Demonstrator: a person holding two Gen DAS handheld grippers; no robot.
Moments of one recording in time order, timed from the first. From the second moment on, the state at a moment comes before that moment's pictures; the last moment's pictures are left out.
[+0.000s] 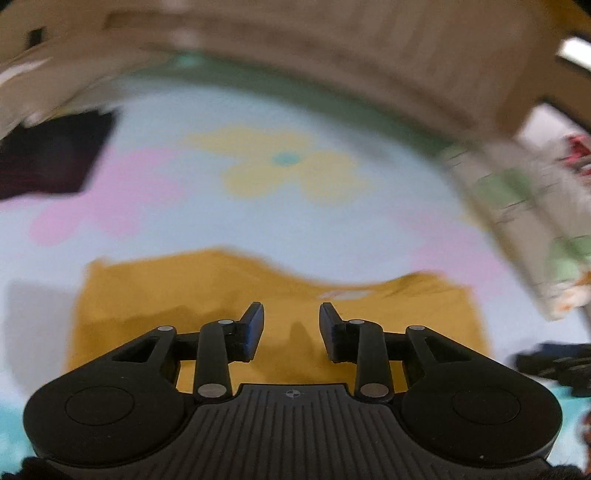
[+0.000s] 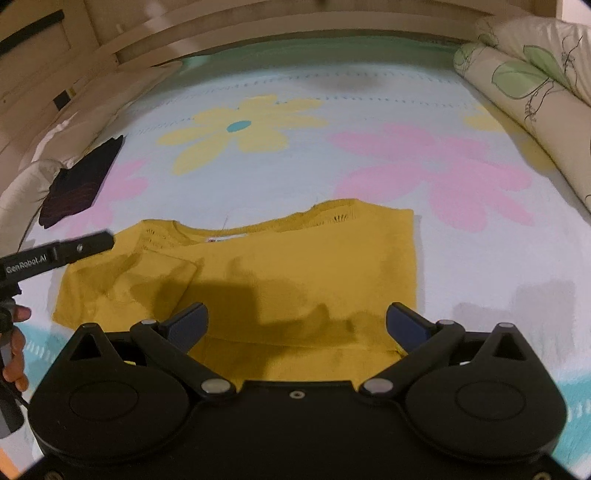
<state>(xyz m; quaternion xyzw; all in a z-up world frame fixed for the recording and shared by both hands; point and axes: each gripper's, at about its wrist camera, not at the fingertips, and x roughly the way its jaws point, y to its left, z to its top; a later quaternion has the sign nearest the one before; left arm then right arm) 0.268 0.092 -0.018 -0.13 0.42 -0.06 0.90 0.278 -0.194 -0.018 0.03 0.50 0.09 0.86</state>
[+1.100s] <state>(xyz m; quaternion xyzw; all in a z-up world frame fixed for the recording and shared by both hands) 0.269 0.198 -0.033 -0.12 0.44 0.07 0.89 0.320 0.026 -0.096 -0.17 0.52 0.19 0.81</state>
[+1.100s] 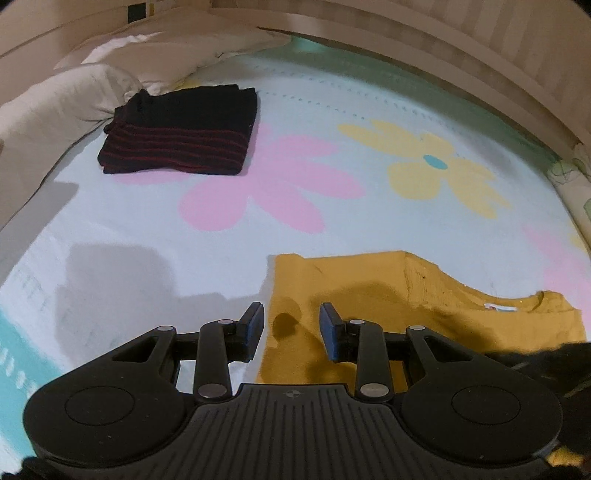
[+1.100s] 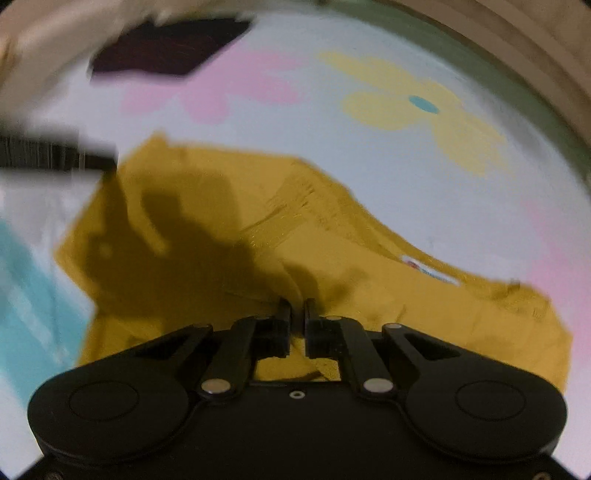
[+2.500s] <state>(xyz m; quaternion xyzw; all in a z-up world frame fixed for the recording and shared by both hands) 0.272 0.187 -0.047 -0.09 0.47 0.04 0.88 0.354 -0.214 -0.111 0.10 0.56 0.06 0.82</state>
